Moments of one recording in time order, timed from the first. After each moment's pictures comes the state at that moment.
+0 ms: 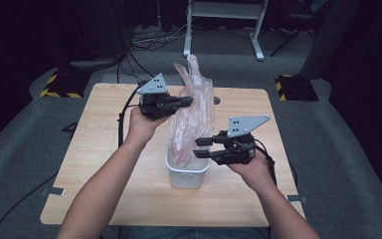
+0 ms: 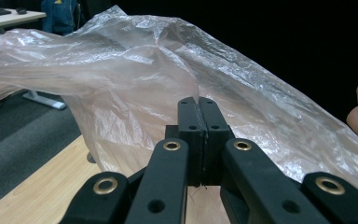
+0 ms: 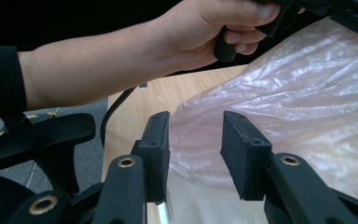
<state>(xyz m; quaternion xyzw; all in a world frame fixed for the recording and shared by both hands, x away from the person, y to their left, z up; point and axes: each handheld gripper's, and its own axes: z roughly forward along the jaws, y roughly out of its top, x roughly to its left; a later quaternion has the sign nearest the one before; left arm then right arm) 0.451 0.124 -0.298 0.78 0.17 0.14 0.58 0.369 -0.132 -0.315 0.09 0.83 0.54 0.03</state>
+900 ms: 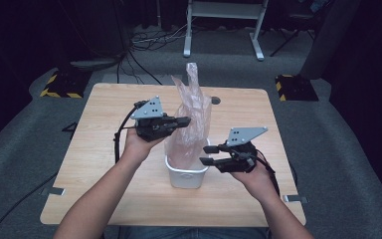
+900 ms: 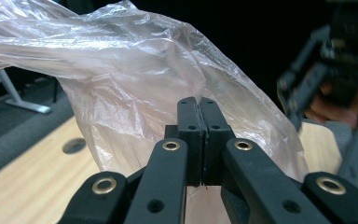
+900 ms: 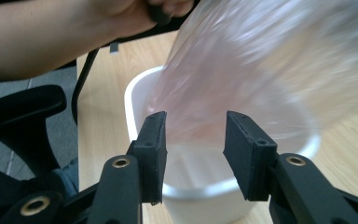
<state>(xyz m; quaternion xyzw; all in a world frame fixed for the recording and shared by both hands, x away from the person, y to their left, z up) 0.409 0.134 -0.333 0.79 0.15 0.12 0.58 0.364 -0.151 -0.347 0.15 0.85 0.50 0.06</state>
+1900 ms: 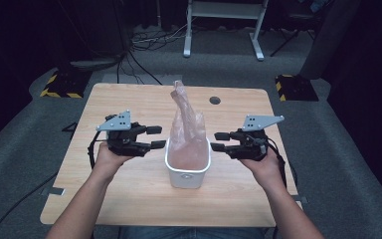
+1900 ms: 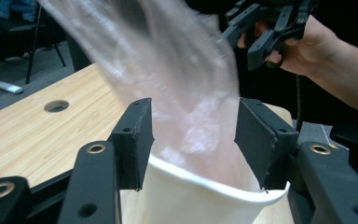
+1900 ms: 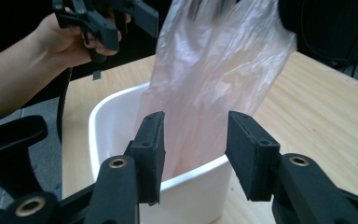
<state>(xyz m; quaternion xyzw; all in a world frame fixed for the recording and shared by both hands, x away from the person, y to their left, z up) 0.397 0.206 -0.362 0.78 0.16 0.06 0.60 0.391 -0.177 -0.338 0.20 0.82 0.53 0.06</state>
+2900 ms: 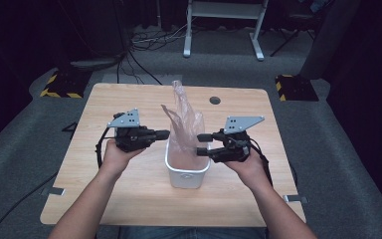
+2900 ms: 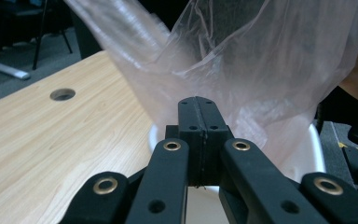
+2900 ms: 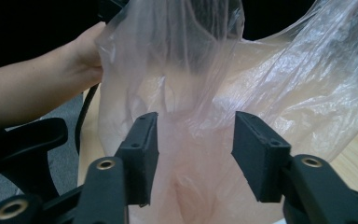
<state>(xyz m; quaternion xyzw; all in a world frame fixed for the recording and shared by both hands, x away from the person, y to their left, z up) 0.399 0.186 -0.361 0.79 0.18 0.07 0.58 0.387 -0.135 -0.340 0.15 0.83 0.54 0.04</state>
